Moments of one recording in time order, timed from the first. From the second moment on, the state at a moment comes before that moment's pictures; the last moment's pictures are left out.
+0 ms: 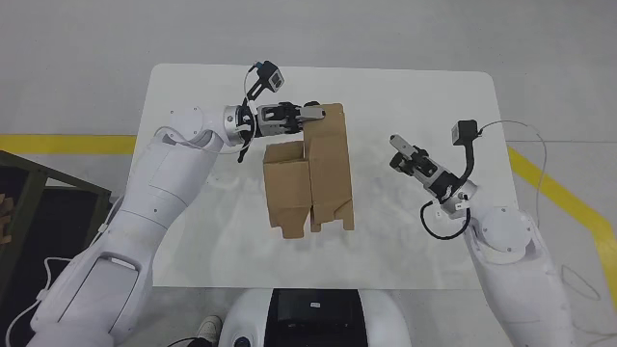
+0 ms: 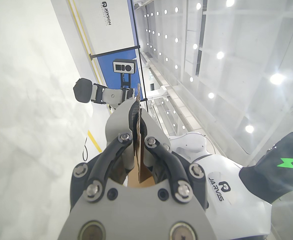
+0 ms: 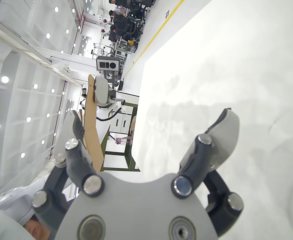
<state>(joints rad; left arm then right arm) 0.56 -1.25 -0.95 -0.96 -0.68 -0.35 -1.23 -1.31 -1.16 1.44 -1.69 0.10 -0.19 0.62</state>
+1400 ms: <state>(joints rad) 0.56 -1.31 -0.85 -0.89 -0.59 -0.32 -1.26 -1.29 -1.15 1.31 -1.69 0.34 -0.17 0.97</state>
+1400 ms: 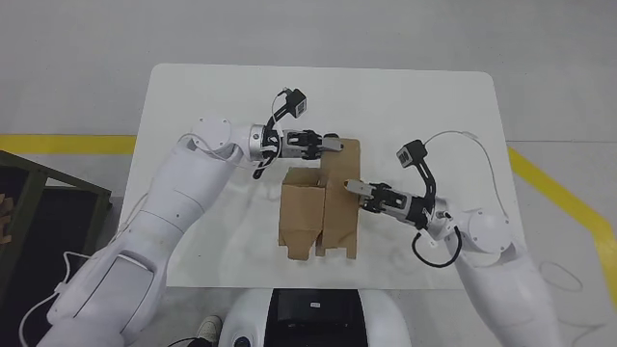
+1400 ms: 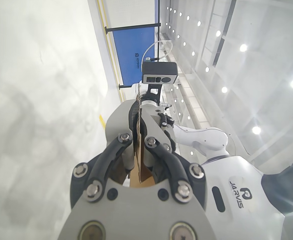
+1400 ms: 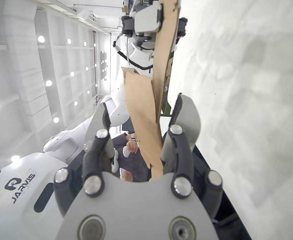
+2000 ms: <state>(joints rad) 0.57 -1.31 -0.91 -0.90 -0.68 -0.29 -1.28 -1.28 -1.15 1.30 -1.67 0.38 -0.18 0.96</state>
